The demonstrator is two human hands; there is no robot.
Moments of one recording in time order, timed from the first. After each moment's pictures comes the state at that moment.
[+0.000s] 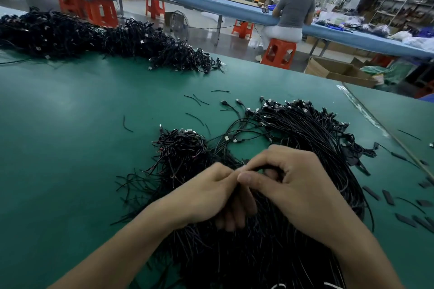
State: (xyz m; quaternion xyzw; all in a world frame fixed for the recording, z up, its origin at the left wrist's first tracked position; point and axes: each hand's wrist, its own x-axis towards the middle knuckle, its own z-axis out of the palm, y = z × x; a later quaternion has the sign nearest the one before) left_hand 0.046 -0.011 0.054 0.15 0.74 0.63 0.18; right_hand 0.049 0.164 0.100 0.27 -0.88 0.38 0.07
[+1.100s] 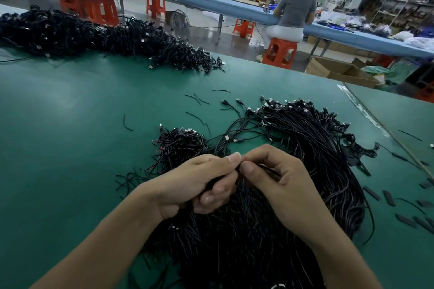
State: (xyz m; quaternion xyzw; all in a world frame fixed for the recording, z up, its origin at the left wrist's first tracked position) left_hand 0.037 -0.033 0.056 0.20 0.58 0.74 0.28; right_hand 0.044 0.154 0.075 0.24 -0.78 0.57 0.00
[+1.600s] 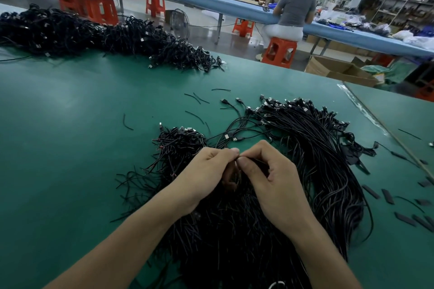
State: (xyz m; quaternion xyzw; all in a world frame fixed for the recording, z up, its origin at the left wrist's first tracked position) left_hand 0.028 -0.006 0.044 0.03 0.70 0.71 0.09; right_hand 0.037 0.146 0.058 0.22 -0.83 0.50 0.10
